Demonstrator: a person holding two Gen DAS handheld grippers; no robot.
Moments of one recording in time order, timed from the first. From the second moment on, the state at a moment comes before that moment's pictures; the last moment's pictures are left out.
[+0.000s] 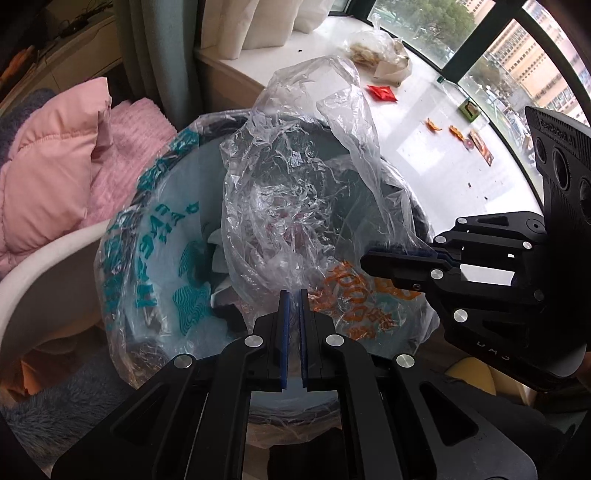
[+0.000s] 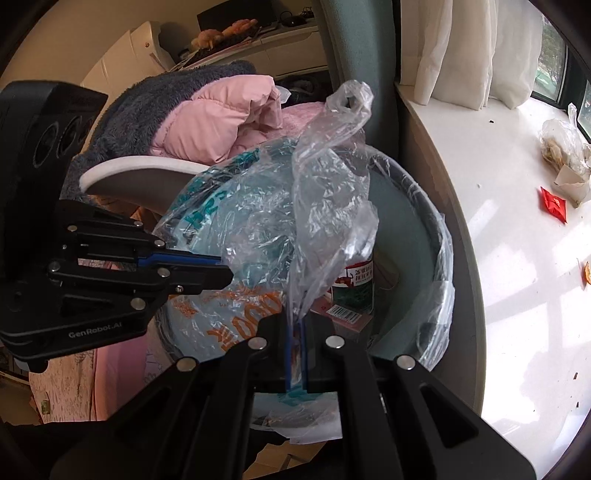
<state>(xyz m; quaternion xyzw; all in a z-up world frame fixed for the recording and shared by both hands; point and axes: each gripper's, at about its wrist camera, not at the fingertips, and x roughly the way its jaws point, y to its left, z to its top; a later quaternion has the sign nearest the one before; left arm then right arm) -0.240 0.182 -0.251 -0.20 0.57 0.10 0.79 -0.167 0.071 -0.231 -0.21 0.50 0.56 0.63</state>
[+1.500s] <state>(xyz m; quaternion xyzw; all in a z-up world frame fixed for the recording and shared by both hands) -0.153 0.155 -0.133 -0.14 0.43 0.03 0.89 -0.074 -0.057 -0.140 -0.12 0.38 0.41 0.82</state>
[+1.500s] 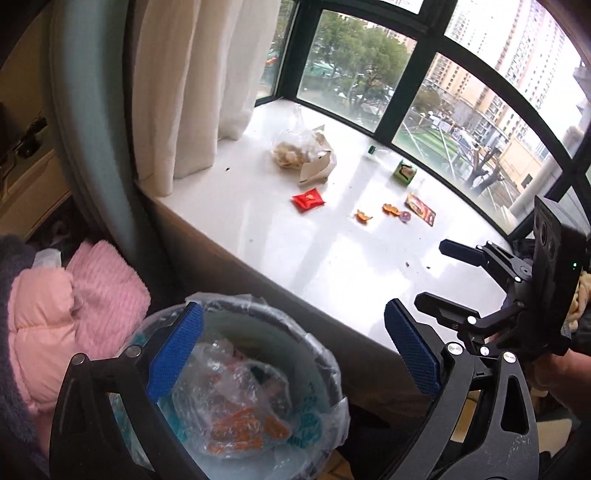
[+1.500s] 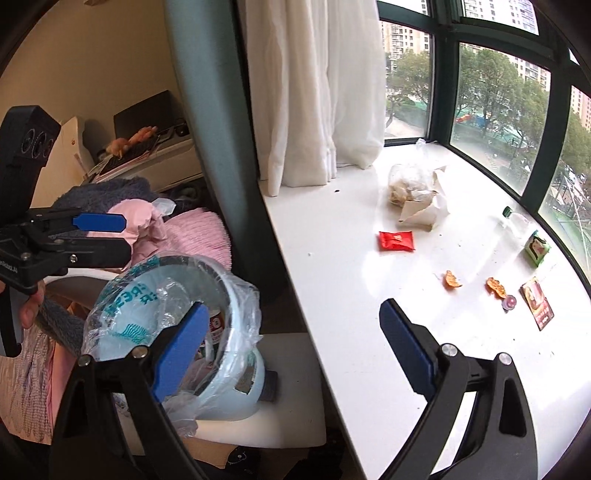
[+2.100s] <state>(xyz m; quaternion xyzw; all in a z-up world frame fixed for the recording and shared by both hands) -0.015 0.080 -0.094 -0.06 0.41 -0.06 0.91 0.036 -0.159 -0.111 -0.08 0.37 0.32 0.87</state>
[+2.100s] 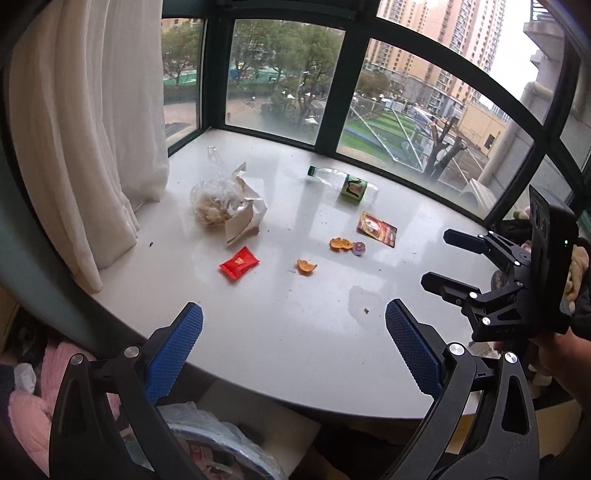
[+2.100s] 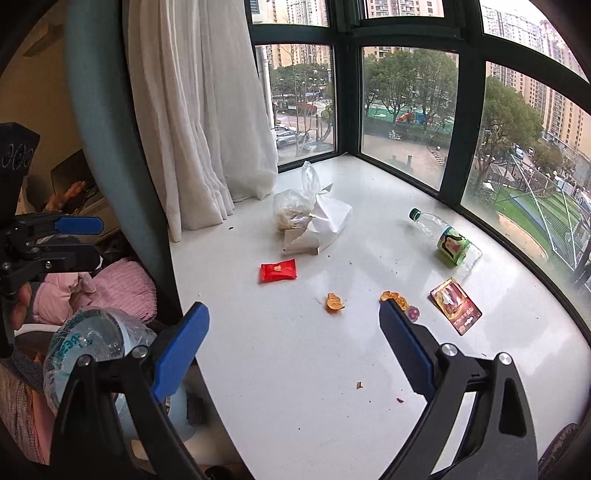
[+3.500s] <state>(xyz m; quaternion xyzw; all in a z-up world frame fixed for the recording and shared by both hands) 0.246 0.053 -0.137 -0.07 0.44 -0.02 0.89 0.300 -0.225 -0.139 -0.09 0.38 0.30 0.87</state>
